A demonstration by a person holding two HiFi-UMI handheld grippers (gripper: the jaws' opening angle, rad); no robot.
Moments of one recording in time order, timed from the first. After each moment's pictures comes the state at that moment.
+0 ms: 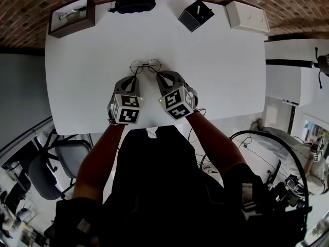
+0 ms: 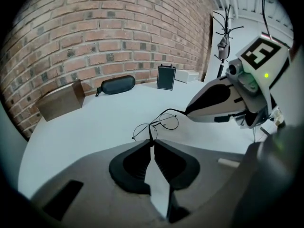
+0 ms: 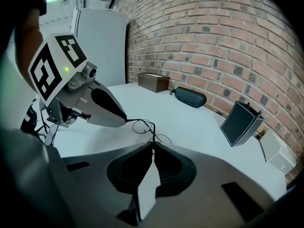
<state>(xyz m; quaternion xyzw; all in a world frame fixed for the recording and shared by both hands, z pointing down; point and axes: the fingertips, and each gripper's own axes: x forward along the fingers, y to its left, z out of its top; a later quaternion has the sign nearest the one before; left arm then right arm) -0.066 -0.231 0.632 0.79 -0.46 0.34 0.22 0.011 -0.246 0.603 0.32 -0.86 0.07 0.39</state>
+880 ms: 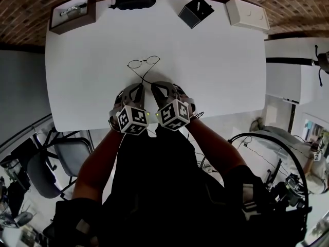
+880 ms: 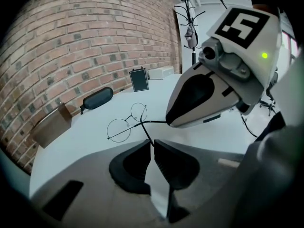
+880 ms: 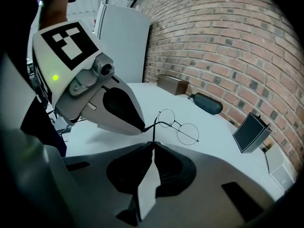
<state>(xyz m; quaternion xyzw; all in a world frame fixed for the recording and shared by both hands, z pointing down) -0.035 -0.181 0.632 0.83 -0.39 0.38 0.09 -0.011 -0.183 0.609 0.25 -0.88 0.01 0.40</state>
